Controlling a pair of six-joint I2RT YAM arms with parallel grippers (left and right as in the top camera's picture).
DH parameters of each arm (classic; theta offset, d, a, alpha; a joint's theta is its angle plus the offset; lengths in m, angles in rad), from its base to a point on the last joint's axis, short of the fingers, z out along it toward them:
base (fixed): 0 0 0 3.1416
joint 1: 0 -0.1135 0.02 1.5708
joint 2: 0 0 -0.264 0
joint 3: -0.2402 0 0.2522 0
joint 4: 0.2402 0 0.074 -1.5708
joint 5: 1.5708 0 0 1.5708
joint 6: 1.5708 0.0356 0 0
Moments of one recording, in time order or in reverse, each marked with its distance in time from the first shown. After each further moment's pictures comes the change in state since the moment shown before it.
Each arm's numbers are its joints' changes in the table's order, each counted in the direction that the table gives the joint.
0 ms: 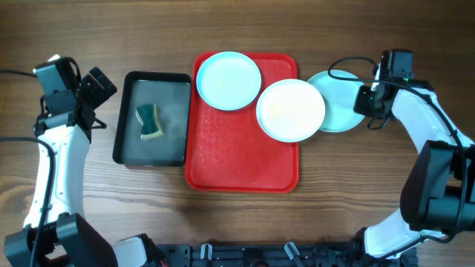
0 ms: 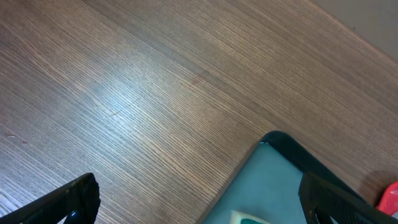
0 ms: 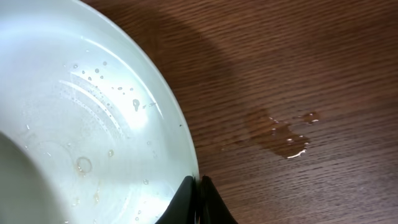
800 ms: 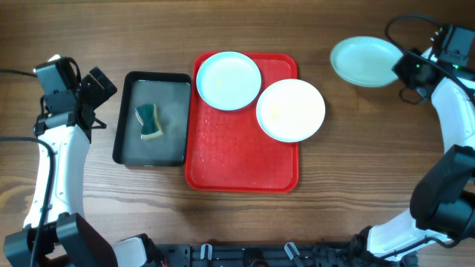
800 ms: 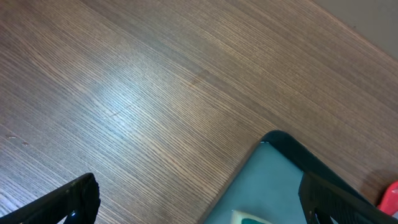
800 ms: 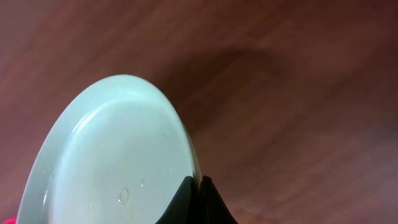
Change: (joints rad) left arm 0.000 0.000 0.000 0.000 0.000 0.007; right arm 0.194 0.000 -0.210 -0.075 -0.120 0.313
